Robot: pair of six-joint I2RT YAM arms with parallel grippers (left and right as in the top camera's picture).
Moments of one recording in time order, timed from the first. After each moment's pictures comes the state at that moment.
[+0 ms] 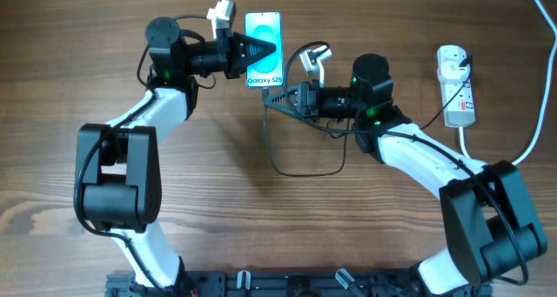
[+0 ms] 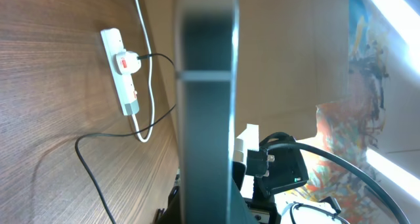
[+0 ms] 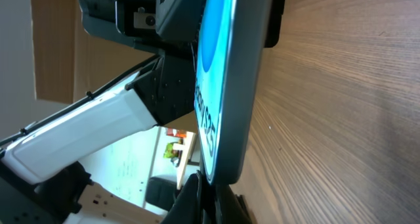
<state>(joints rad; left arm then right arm) -0.10 1.97 1.14 0.87 1.36 -1.42 0.39 1.72 0.89 0.63 -1.07 1.08</state>
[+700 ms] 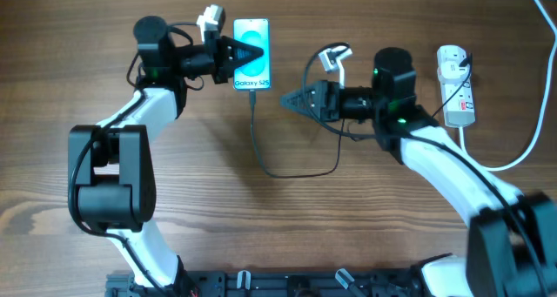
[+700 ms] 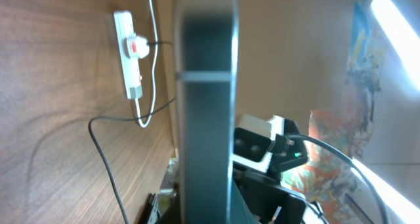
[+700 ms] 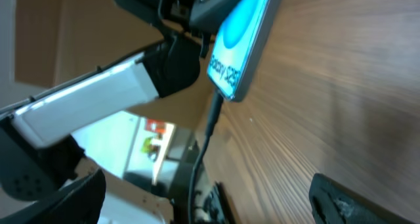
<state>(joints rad) -0.04 1.97 1.15 0.70 1.43 -1.37 0.30 1.54 0.89 0.23 -1.11 0.79</state>
